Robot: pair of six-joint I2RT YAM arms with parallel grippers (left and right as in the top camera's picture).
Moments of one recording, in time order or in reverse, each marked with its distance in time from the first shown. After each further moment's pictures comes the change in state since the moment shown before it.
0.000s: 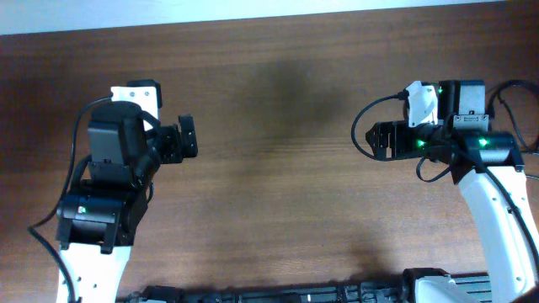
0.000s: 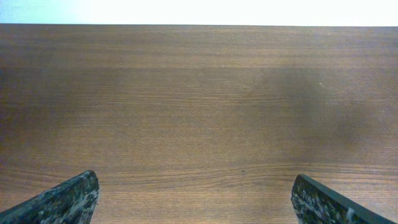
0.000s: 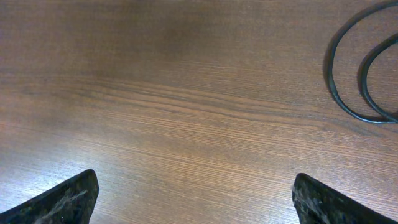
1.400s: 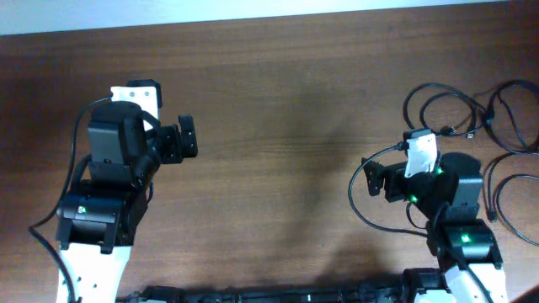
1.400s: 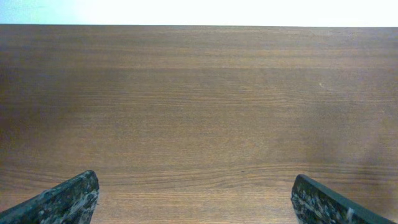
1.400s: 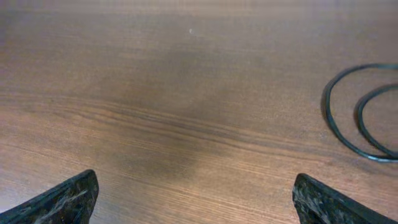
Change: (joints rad) left arm 0.000 0.000 0.000 0.001 0.000 0.000; right arm 0.000 -0.537 -0.589 0.484 -0.035 0.000
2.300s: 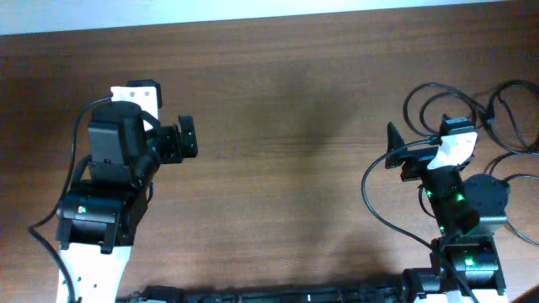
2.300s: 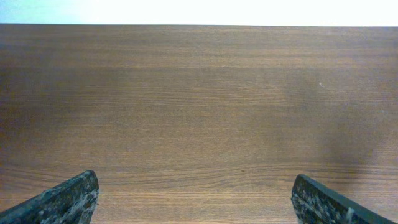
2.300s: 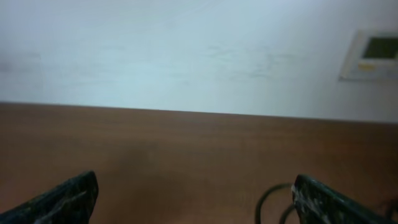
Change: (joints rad) left arm 0.000 0.000 0.000 -0.001 0.000 0.000; right arm 0.000 -0.149 -0.028 0.370 0.181 0.047
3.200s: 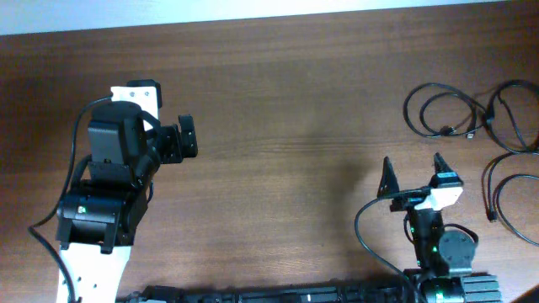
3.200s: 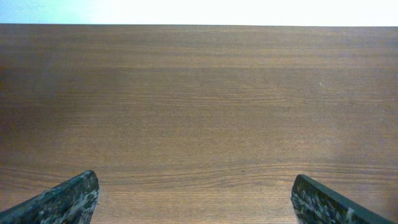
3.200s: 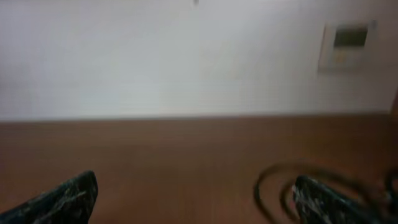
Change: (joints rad) left arm 0.000 0.000 0.000 0.000 0.000 0.000; right arm 0.011 -0.549 -0.481 0.082 0.069 0.057
